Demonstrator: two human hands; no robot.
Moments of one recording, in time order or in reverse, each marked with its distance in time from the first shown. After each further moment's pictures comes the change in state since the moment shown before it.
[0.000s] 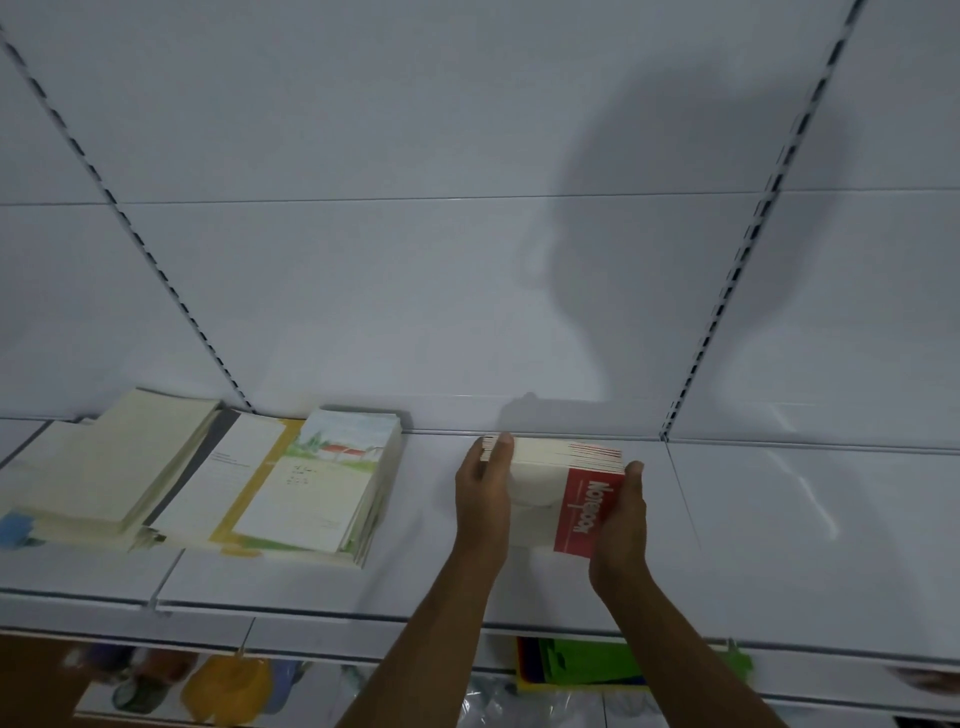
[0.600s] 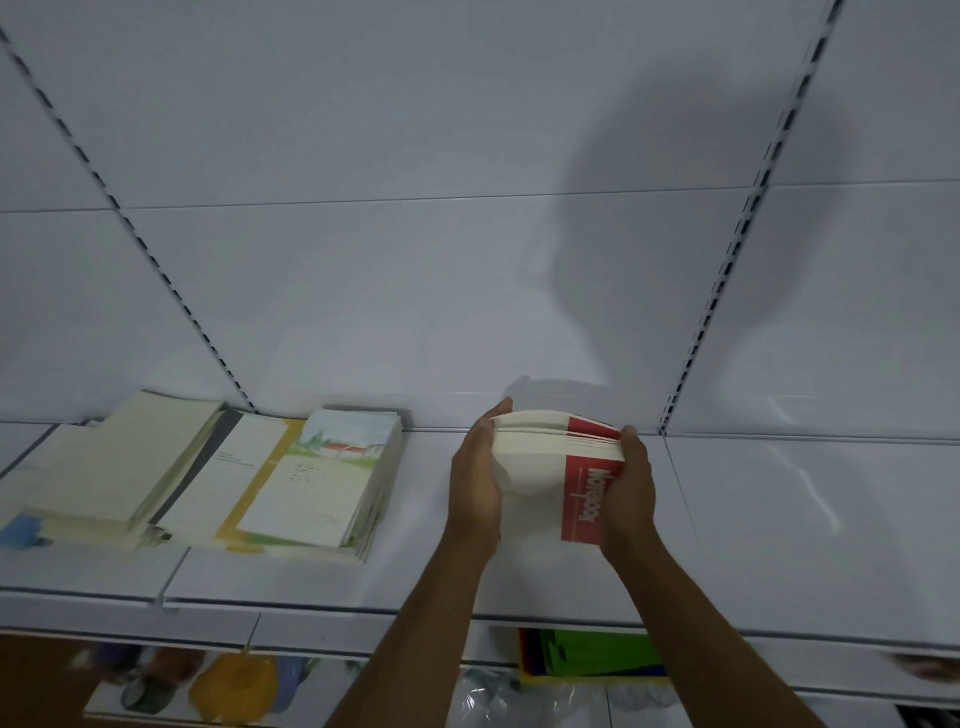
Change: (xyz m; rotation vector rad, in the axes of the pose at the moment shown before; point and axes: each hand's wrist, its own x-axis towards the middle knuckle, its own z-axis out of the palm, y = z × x) left_hand 0.001 0.014 -0.004 -0.098 -0.101 0.034; right_hand 0.005 -0.028 0.006 -0.065 0.015 -0.010
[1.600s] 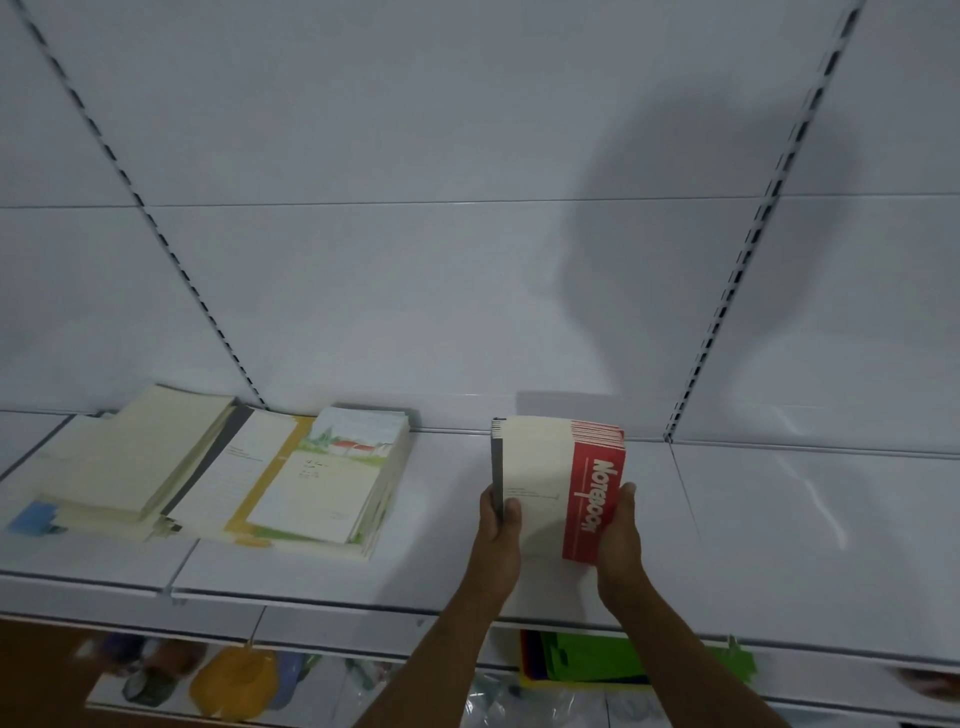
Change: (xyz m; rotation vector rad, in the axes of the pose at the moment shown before) left_hand -0.019 -0.070 -0.029 0.332 -0.101 -0.056; right_hand -0.003 0.053 -0.018 -0.157 0.004 0.146
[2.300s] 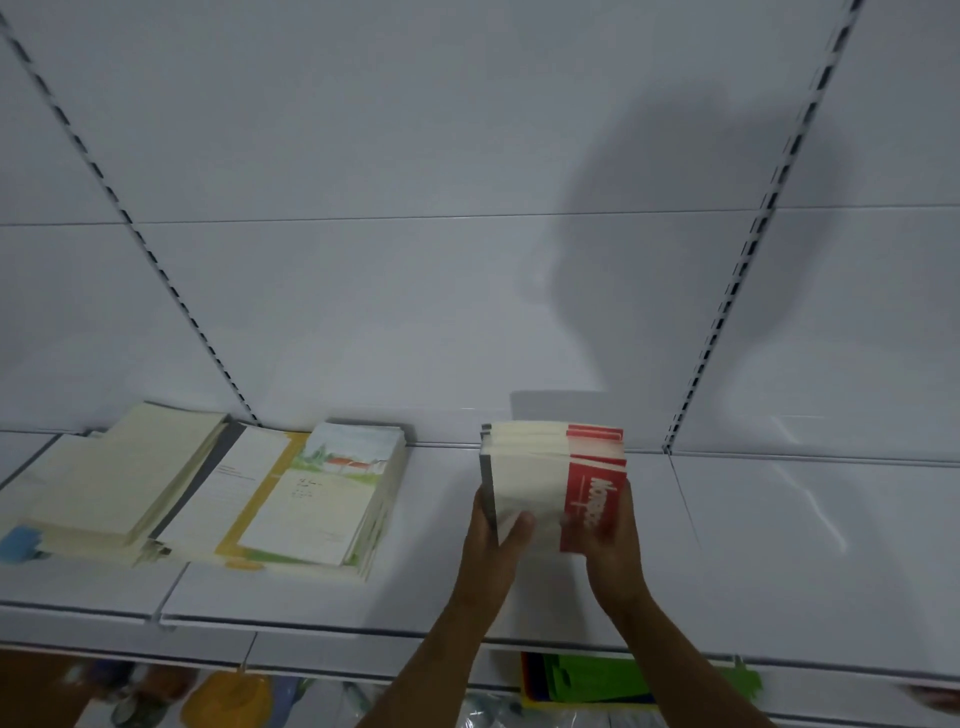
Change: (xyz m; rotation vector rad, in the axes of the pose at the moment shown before) left_hand 0.011 0.003 -0.008 -0.155 -0.025 0.159; right_hand 0.008 0.004 -0.004 -0.119 -0.144 -0.460
